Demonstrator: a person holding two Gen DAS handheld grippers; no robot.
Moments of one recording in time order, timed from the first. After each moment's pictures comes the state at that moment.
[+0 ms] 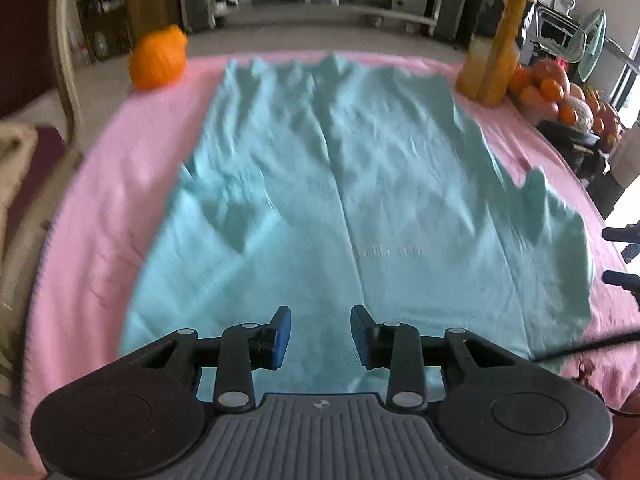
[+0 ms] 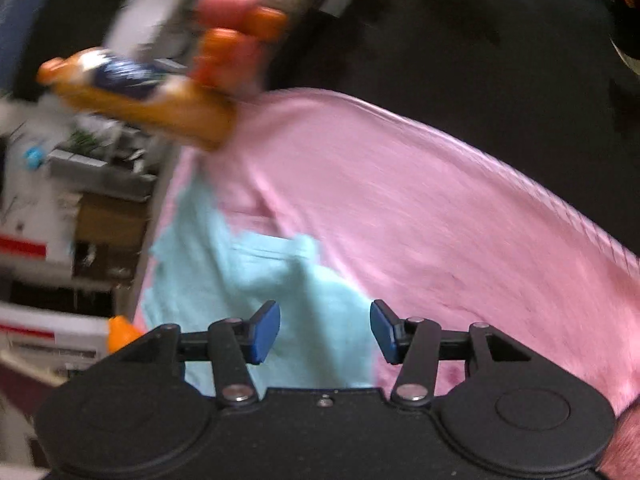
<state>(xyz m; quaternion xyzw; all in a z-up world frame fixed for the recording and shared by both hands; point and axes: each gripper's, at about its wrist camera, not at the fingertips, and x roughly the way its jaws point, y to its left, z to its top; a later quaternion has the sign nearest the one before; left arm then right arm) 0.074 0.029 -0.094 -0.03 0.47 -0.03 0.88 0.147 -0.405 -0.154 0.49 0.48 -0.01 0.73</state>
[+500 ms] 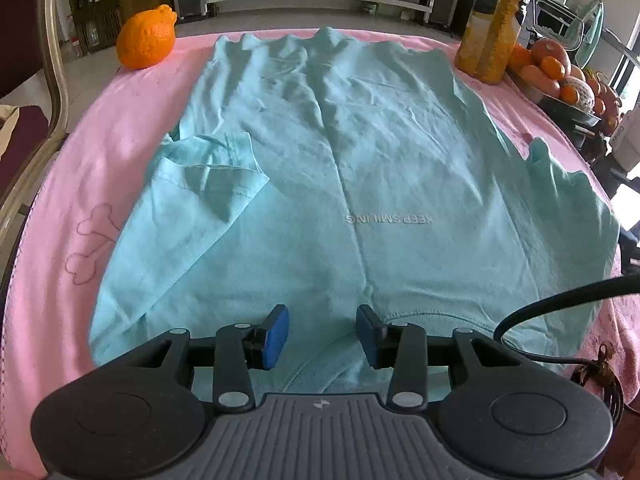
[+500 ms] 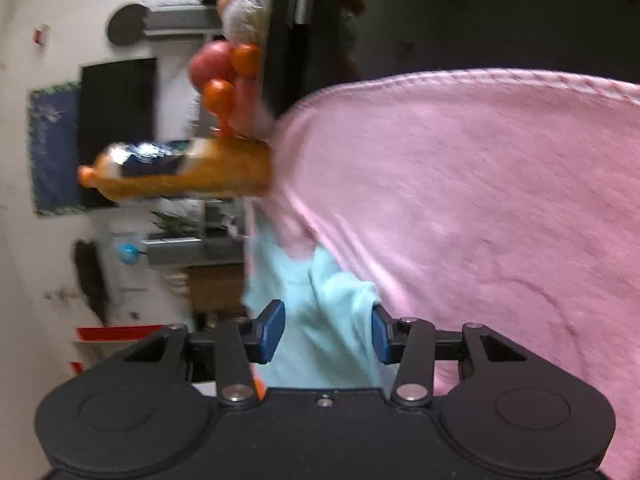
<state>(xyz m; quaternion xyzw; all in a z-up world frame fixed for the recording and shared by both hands) 0.073 0.028 -0.115 -0.02 0.47 -0.03 0.88 0.140 -0.408 -0.204 0.65 0.33 0.07 0.68</state>
